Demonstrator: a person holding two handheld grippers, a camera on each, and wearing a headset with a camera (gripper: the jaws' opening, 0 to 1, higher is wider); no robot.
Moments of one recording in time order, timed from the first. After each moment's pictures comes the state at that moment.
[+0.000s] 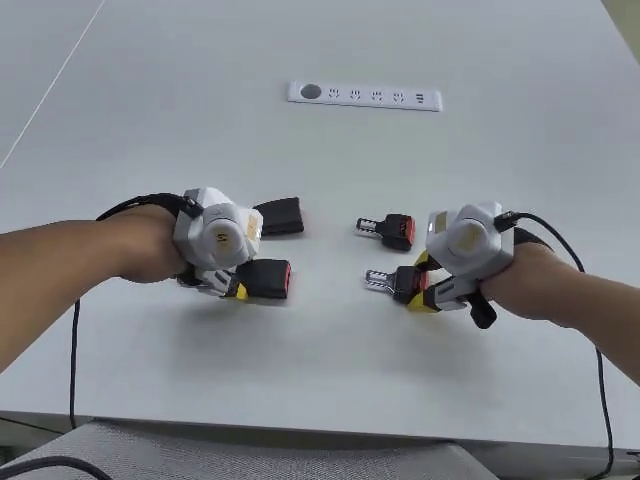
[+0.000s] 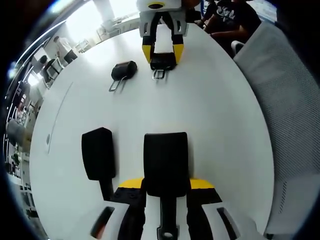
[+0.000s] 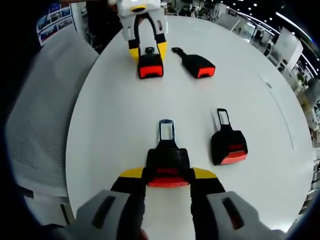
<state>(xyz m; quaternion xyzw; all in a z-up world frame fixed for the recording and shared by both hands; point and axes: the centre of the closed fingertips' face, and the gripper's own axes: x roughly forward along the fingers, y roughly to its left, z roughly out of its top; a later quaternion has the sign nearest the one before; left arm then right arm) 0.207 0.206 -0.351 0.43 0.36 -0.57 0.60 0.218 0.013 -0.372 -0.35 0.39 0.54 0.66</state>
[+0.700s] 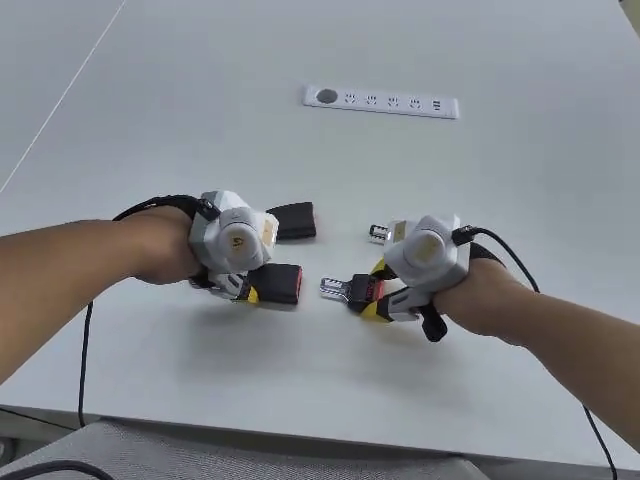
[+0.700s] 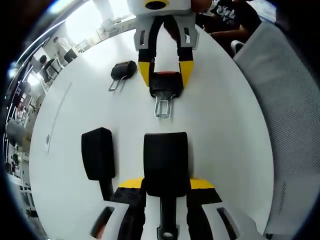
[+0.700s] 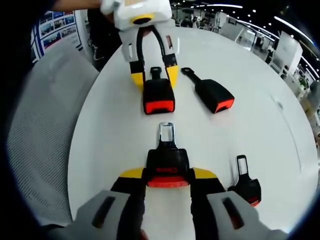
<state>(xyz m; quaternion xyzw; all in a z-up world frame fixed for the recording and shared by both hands) 0.221 0.211 -0.365 0.43 0.37 -0.57 0.60 0.218 0.091 -0.370 -0.32 0.36 0.57 0.66</state>
